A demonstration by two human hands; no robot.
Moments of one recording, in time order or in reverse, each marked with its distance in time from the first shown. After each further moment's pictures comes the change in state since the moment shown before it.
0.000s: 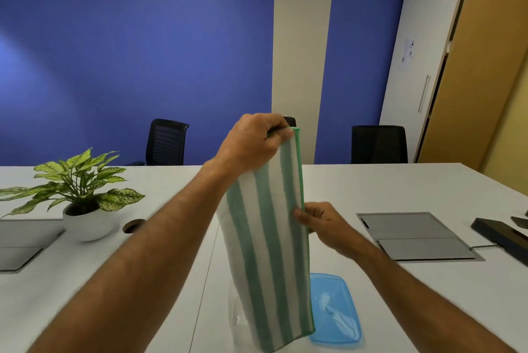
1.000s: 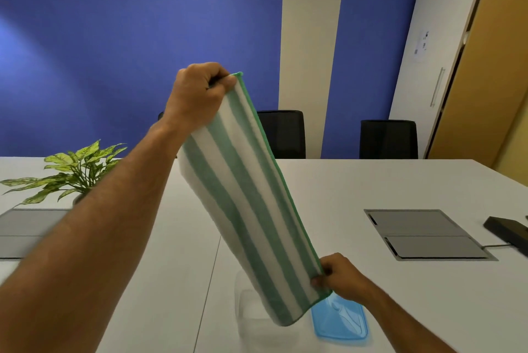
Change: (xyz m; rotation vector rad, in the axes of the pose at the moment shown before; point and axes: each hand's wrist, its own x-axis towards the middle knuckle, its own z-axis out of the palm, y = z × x) left_hand 0.026 -0.054 -0.084 0.115 0.308 -0.092; right_hand -0.030 0.131 0.000 -0.343 -0.077 0.366
